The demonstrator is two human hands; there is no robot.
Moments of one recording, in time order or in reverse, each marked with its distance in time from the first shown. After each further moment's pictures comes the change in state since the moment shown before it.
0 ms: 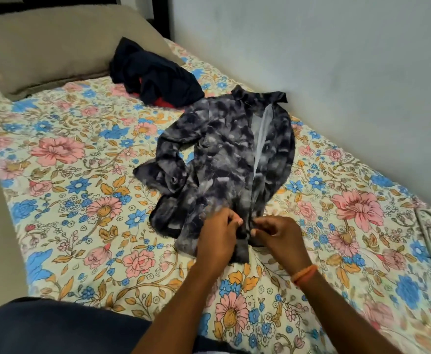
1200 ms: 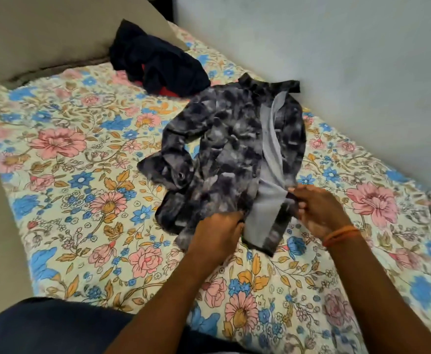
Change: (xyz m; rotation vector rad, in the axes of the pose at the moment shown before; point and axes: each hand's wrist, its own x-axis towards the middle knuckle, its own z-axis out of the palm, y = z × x) left_hand 0.014 -0.018 -0.028 0.560 -0.100 0.383; right_hand 0.065 -0.011 -0.042 0.839 0.020 0.526
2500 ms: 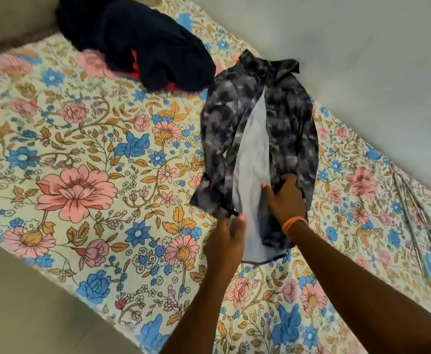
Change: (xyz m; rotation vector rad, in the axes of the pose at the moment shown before) left_hand 0.024 -0.149 -0.120 -0.774 -0.400 -0.593; right_hand 0.026 0.027 0.226 -1.134 0.622 -0.105
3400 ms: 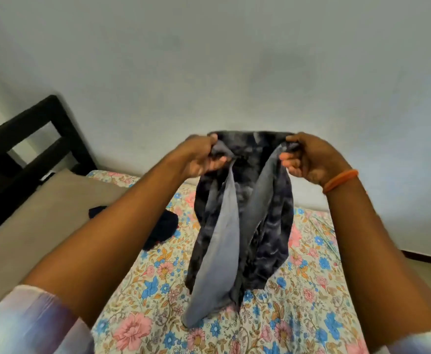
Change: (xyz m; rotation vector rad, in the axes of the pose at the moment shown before) left_hand -0.170 0.672 -0.140 -0.215 -0.483 0.141; right_hand -0.015 -0.203 -0.641 1.150 -0.173 0.294
